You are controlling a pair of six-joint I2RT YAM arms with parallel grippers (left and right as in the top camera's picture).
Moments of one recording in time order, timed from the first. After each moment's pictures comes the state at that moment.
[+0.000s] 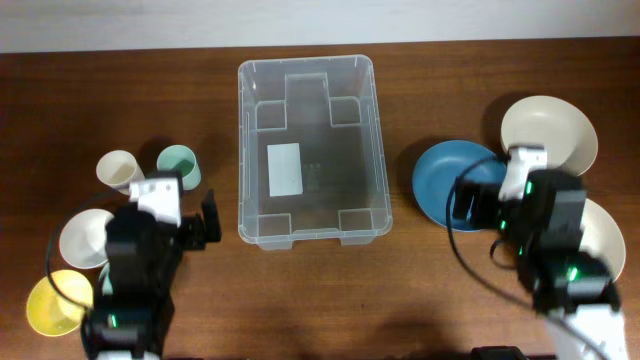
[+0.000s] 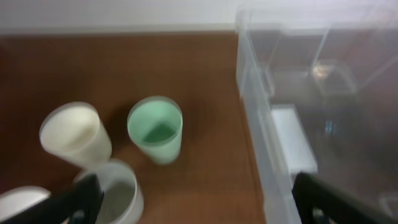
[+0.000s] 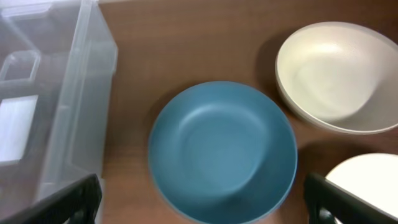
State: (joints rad) left arm -0.02 0.79 0.72 -0.48 -0.03 0.00; right arm -0.01 0.95 0.92 -0.68 -0.02 0.08
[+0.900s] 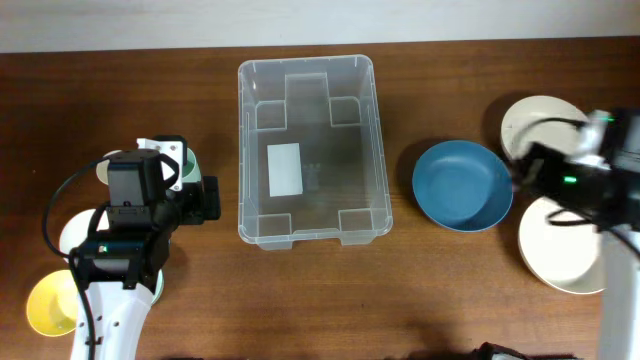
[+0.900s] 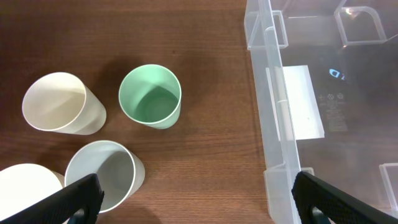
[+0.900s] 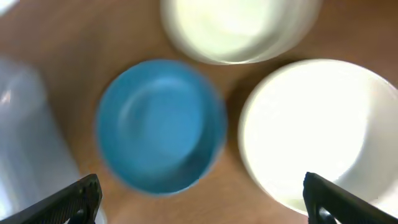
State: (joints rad) left arm -0.02 1.10 1.00 -0.72 -0.03 -0.01; right arm -0.41 1.27 1.35 -1.11 -0.10 0.23
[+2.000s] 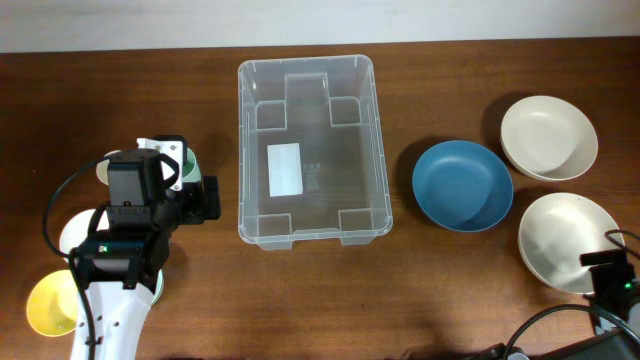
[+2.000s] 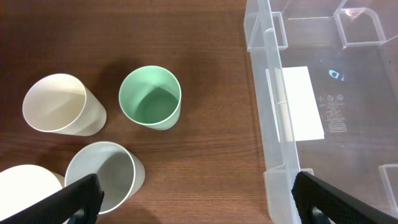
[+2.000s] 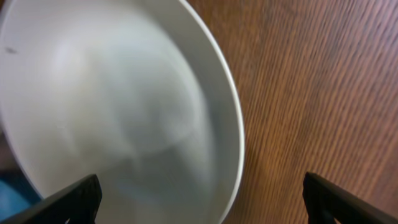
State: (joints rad) left arm -0.02 1.10 1.00 -0.72 -0.03 -0.01; right arm -1.15 1.33 0.74 -0.68 -0.31 0.35
